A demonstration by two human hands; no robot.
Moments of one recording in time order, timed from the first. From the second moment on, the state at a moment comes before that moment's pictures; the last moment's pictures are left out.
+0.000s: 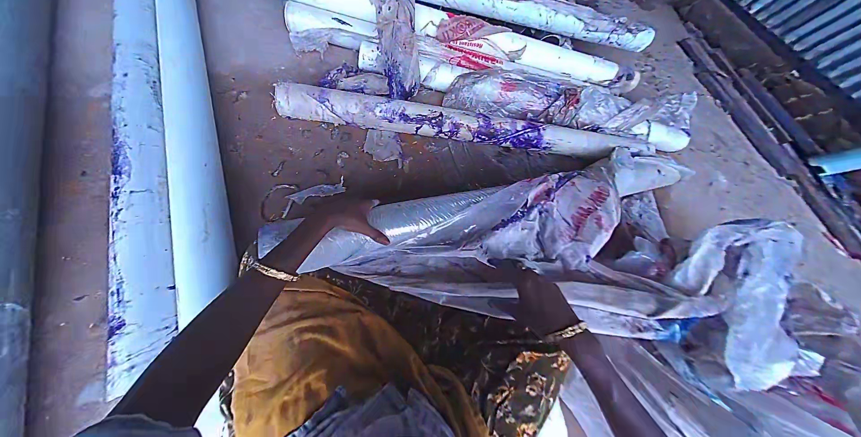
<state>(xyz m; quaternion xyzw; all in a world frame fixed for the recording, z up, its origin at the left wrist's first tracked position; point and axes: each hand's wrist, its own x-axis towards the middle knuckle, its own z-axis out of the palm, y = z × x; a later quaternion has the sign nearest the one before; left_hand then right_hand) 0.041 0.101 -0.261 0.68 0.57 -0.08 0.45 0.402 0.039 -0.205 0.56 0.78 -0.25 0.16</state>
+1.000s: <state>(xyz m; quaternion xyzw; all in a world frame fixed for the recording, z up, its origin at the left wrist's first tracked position) -0.034 -0.074 -0.289 0.27 0.73 0.51 0.36 0.387 -0.034 -0.228 0.62 0.74 -0.16 -0.20</state>
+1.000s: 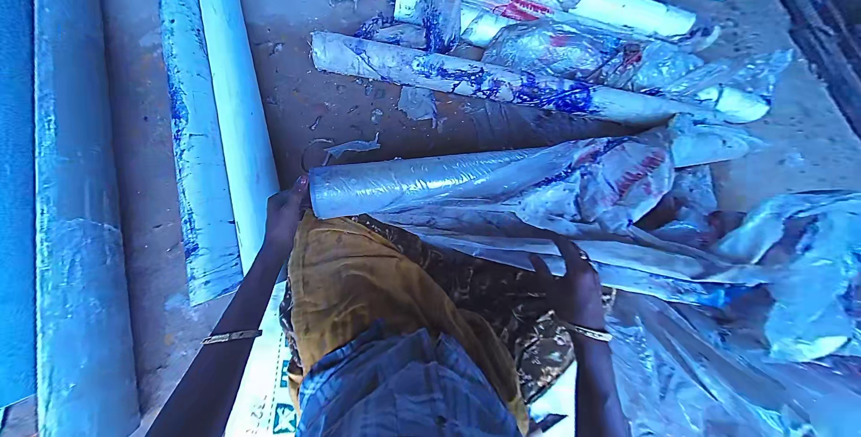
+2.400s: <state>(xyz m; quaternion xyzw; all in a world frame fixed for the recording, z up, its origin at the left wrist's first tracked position) -0.122 0.095 -0.383 0.35 0.65 0.57 0.36 0.404 0.054 -0.164 0.76 0.63 -0.17 -0.07</state>
